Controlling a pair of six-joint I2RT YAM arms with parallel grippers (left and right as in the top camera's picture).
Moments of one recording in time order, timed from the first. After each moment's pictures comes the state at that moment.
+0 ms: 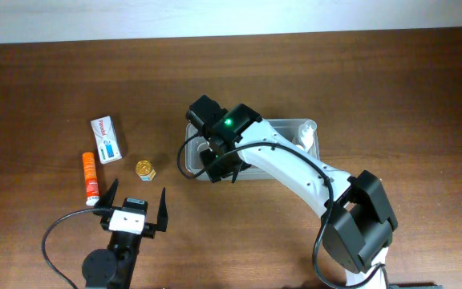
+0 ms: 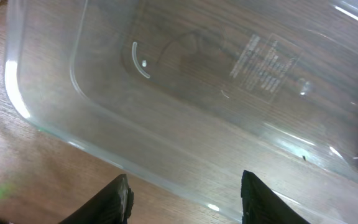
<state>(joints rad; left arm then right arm) -0.07 0.01 0.02 -0.07 0.10 0.19 0.74 2.02 1.72 -1.14 -0.07 0.34</state>
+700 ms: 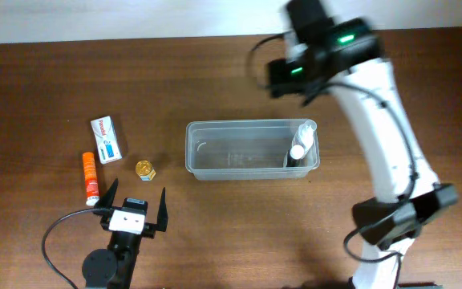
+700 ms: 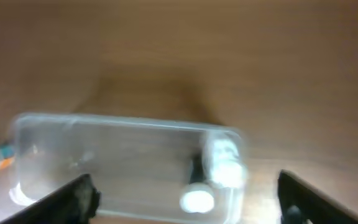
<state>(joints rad) -0.07 0.01 0.02 -0.07 0.10 0.19 0.28 2.01 2.34 -1.52 0.00 0.26</state>
